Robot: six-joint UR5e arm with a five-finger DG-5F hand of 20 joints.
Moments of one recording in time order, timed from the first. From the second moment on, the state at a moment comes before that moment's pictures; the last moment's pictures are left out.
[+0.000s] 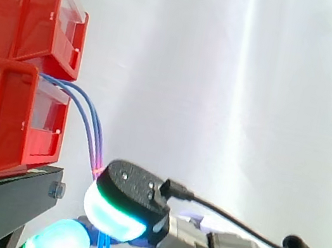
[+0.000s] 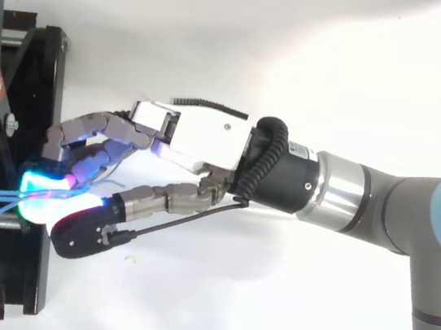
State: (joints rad) arm 0.17 -2.53 -1.15 -2.45 -1.21 -0.16
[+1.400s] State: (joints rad) arm 0.16 -2.31 -1.20 -2.77 -1.27 -0.26
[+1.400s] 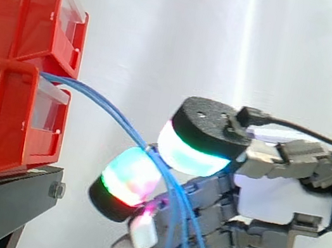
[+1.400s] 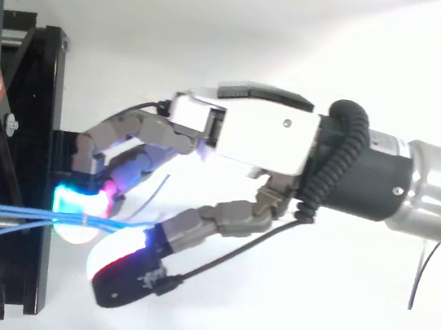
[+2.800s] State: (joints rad) arm 0.22 -2.34 -1.24 -2.59 -1.11 -0.18
